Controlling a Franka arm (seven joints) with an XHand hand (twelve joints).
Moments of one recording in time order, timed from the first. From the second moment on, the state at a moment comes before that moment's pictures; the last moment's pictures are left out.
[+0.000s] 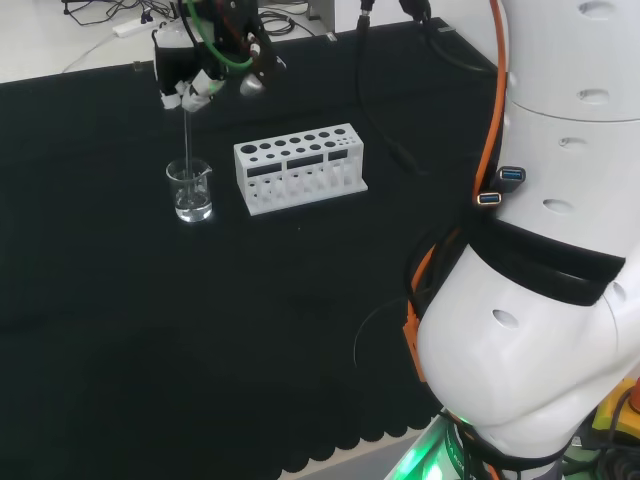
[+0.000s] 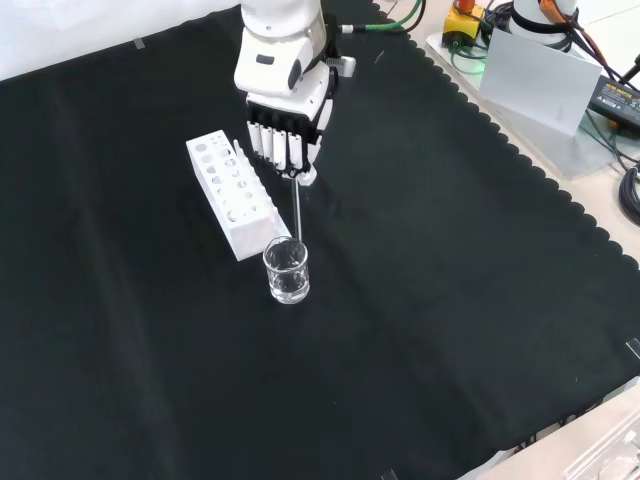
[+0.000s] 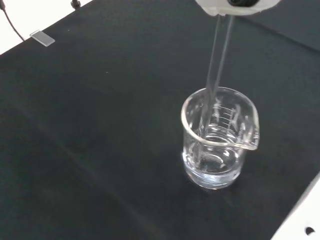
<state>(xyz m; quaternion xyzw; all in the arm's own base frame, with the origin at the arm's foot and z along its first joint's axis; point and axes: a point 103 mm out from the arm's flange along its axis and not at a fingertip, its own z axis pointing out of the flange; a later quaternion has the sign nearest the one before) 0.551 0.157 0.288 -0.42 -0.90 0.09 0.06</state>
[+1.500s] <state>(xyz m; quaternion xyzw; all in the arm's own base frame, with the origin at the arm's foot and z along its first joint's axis) 0.555 0.140 0.295 -0.43 -0.90 0.08 0.06</state>
